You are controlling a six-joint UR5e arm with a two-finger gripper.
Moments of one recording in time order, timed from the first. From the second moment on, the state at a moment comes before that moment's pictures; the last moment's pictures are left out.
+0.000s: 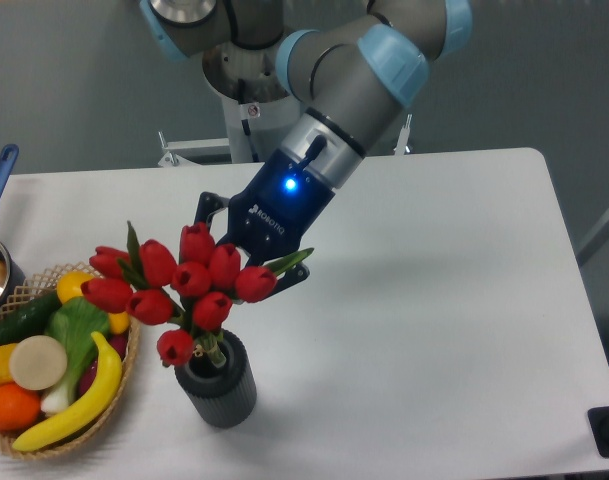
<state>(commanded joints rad) 2.54 -1.78 -1.64 -0.75 0.46 0.70</state>
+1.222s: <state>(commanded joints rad) 2.64 -1.76 -1.56 -0.75 0.38 0.60</state>
